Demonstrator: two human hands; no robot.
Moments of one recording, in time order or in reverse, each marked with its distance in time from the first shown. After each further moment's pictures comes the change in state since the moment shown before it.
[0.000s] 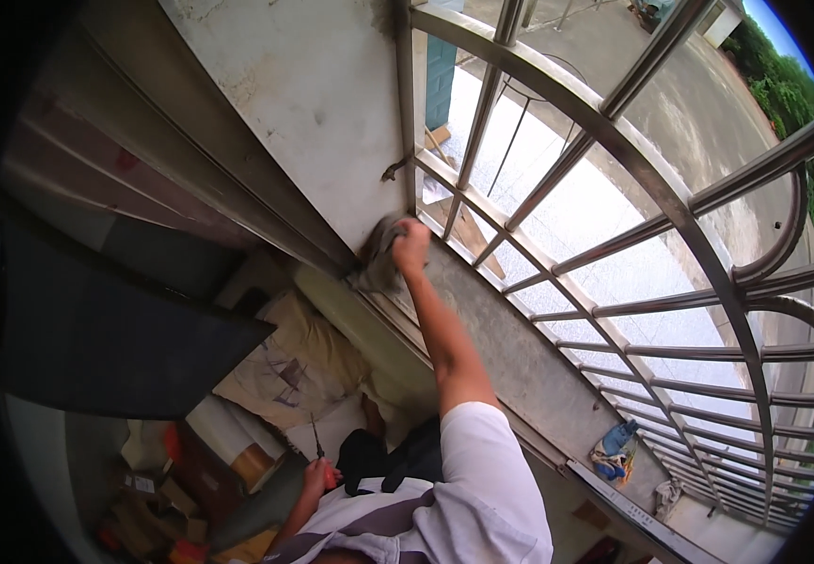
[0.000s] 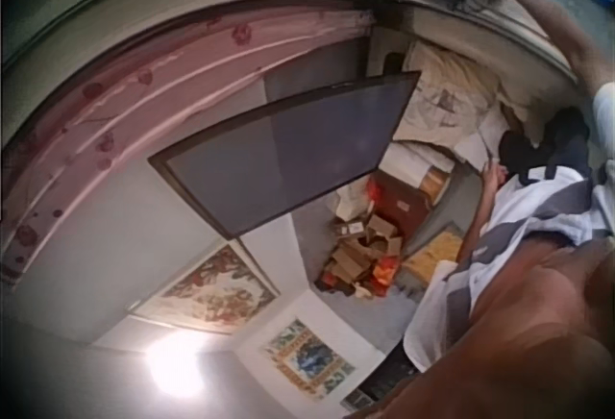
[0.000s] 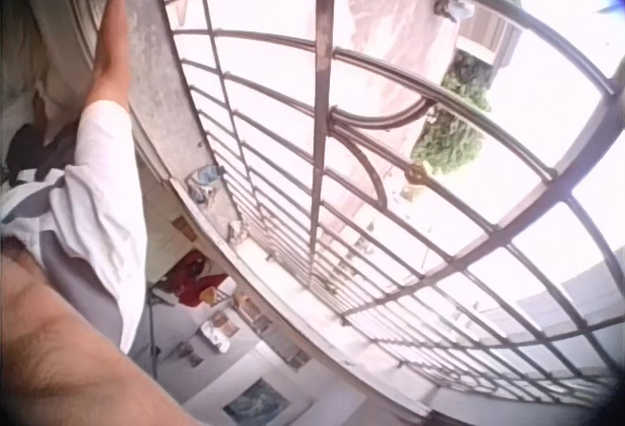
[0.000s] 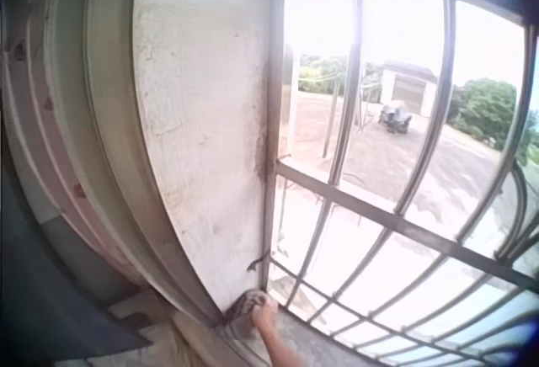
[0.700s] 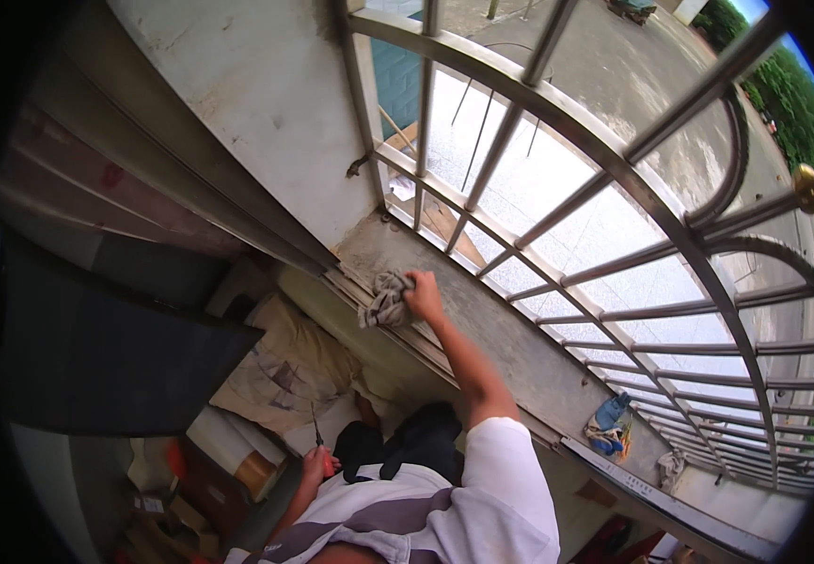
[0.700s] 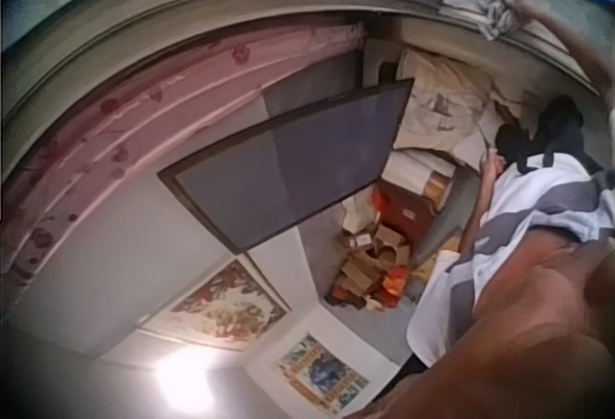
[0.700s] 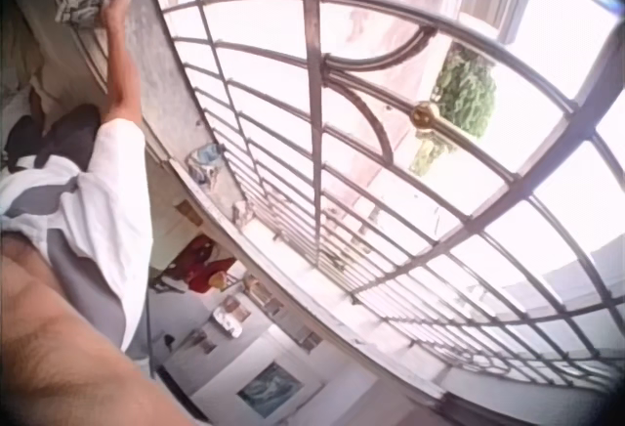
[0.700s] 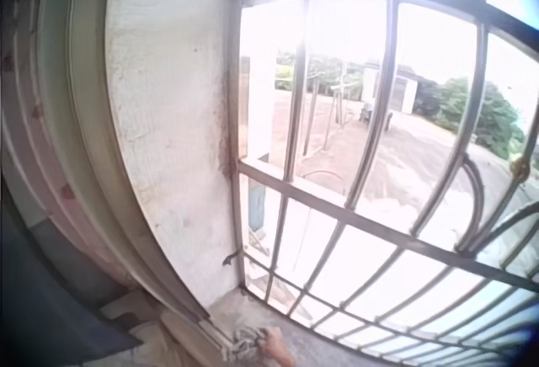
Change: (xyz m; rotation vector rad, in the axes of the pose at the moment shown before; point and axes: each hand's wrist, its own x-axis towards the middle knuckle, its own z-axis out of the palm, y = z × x) left_hand 0.009 0.016 0.014 0.070 -0.069 0.038; right_hand -0.097 0.027 -0.111 -0.121 -0.306 0.182
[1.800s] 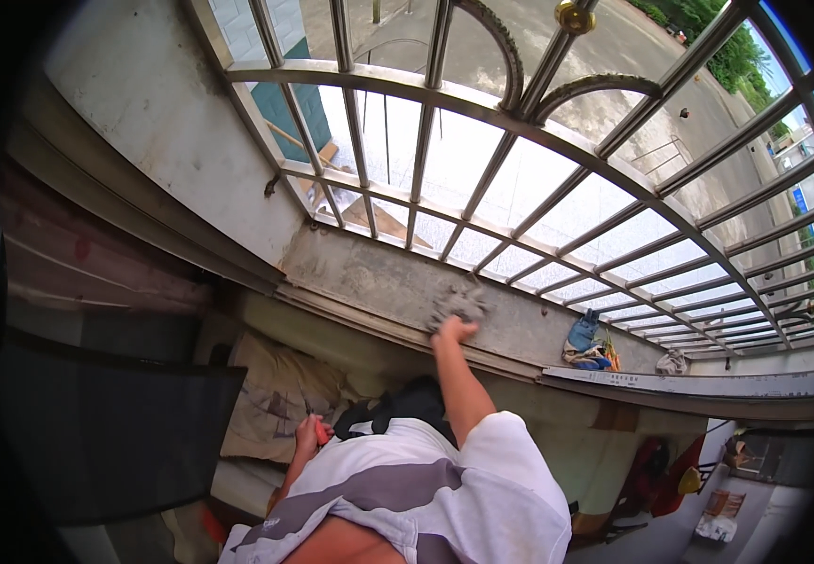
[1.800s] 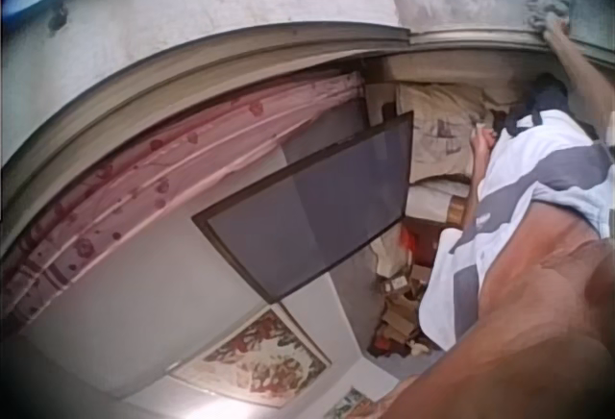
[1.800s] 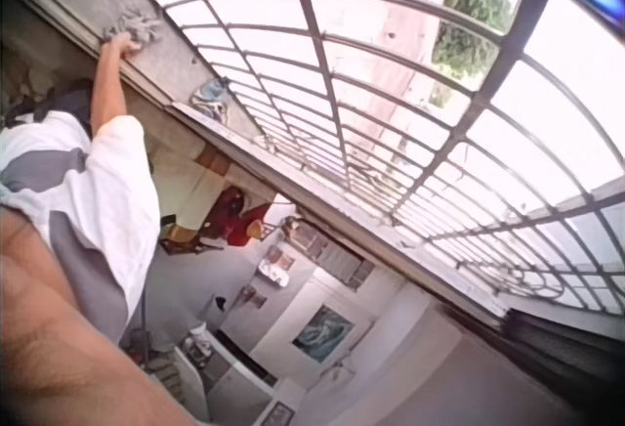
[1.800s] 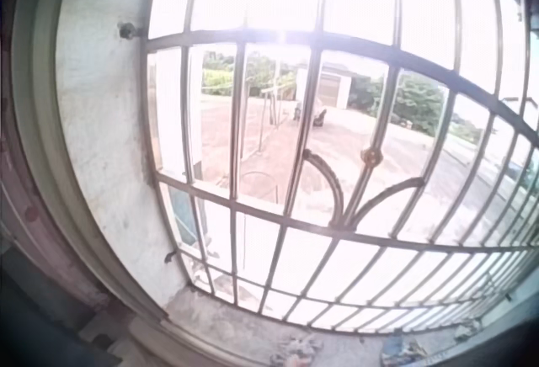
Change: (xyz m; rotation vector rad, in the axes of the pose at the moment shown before) left_hand 0.035 0.077 0.027 0.094 -0.221 0.107; right_hand -0.158 0.070 -0.092 0.609 1.196 1.160
